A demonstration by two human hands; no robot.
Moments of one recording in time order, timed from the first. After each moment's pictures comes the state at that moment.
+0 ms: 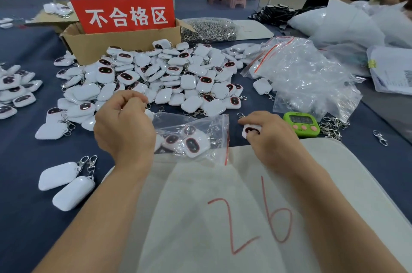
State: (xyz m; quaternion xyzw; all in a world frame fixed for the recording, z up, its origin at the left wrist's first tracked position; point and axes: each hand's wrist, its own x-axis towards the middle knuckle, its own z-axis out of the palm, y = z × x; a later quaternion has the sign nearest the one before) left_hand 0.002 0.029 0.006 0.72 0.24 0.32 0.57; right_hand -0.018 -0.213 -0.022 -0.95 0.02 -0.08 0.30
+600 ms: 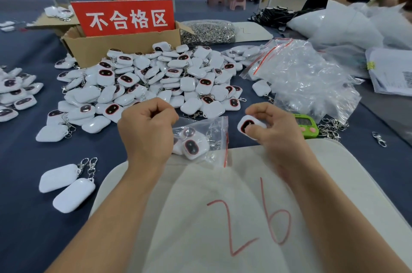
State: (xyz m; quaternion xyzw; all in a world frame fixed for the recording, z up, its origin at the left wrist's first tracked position) left_hand -0.002 0.014 -0.005 0.75 0.04 0.26 0.61; right_hand -0.026 -0.208 -0.008 -0.78 0.05 -0.09 0.62
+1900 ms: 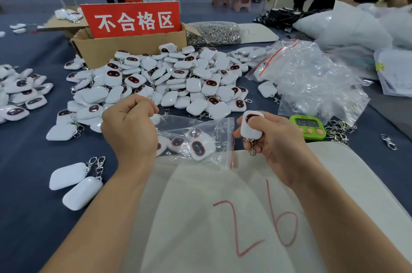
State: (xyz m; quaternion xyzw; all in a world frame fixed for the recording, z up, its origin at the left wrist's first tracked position) left_hand 0.002 0.036 0.001 0.69 0.13 0.32 0.64; right_hand -0.026 -0.195 -0.003 -0.69 0.08 0.01 0.72
